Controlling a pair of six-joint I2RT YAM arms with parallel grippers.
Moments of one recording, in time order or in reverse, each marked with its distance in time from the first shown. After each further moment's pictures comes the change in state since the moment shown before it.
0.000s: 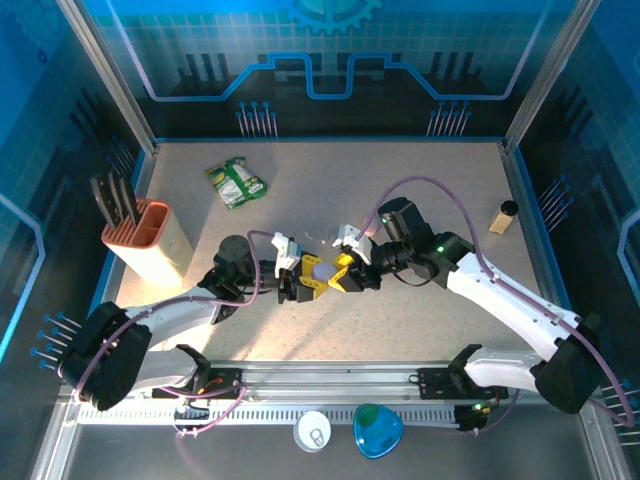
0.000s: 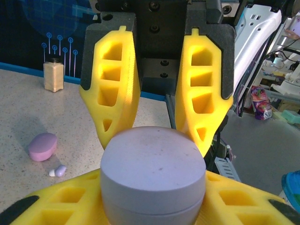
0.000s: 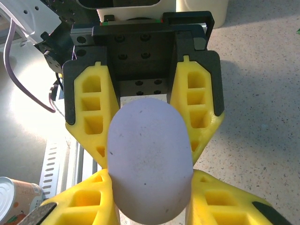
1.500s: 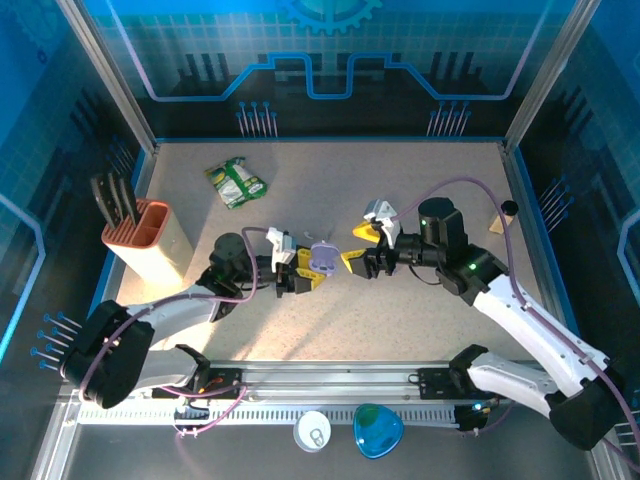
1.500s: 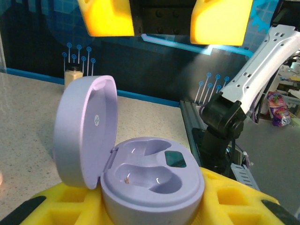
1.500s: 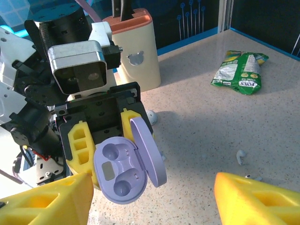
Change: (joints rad) left arm 0.052 0.016 0.000 0.057 -0.023 -0.002; right arm -0.105 -0.212 -0.109 0.257 0.107 0.269
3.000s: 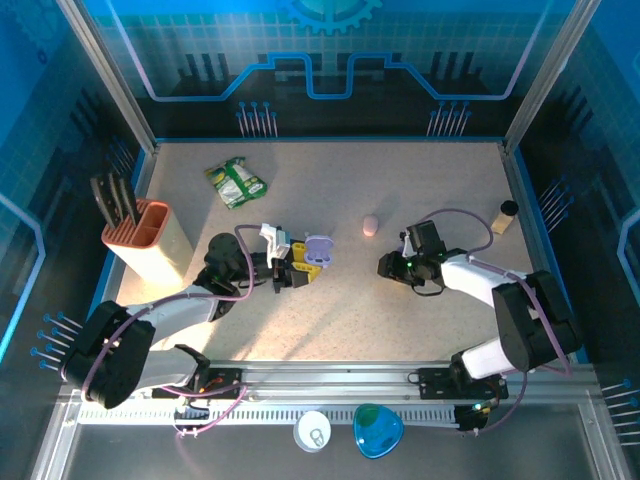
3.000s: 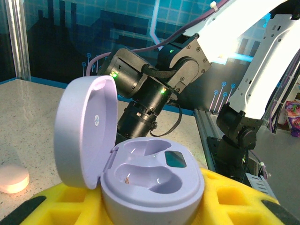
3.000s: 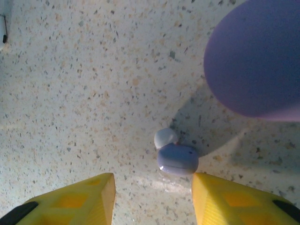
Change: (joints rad) left arm 0.034 -0.002 -0.014 0.057 -0.032 -0.026; right arm -0.258 0.459 -0.270 0.092 0.305 0.626
